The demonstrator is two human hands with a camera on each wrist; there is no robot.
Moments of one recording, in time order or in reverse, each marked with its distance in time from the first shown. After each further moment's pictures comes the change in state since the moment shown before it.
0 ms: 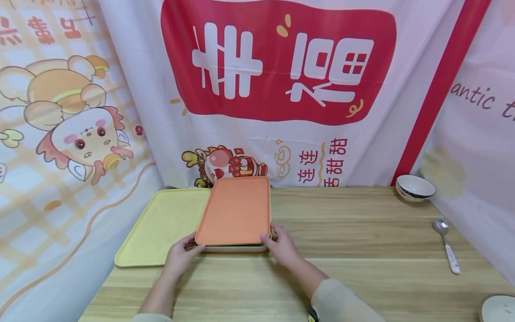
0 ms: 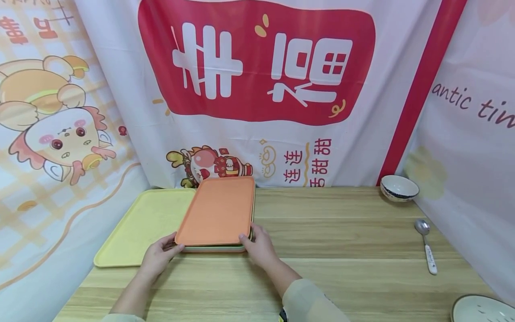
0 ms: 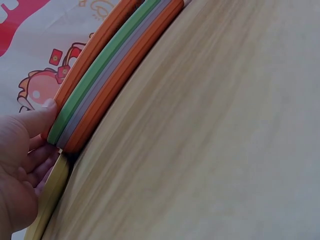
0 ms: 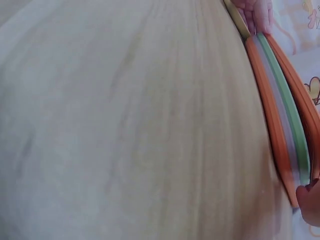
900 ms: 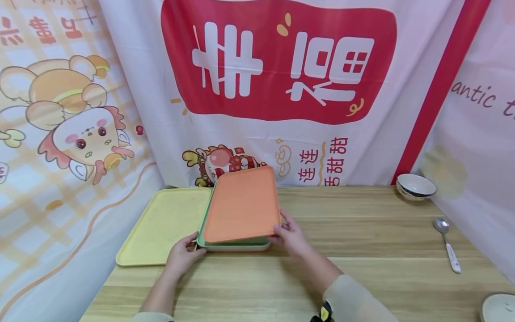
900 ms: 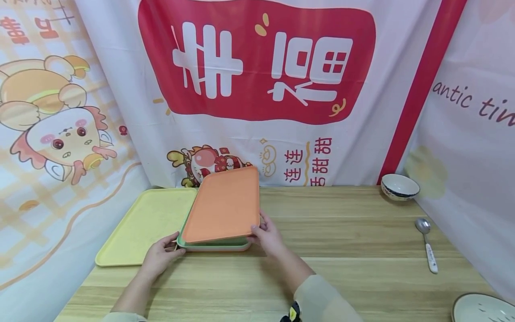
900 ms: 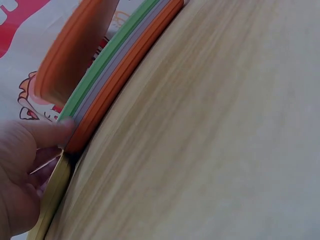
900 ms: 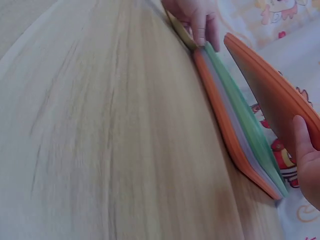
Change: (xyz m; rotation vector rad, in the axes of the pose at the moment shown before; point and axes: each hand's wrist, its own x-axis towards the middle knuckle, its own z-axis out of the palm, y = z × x) left_hand -0.001 0.001 0.000 0.081 -0.002 0.038; right_hand 0.001 -0.014 -0.028 0.722 -0.119 0.050
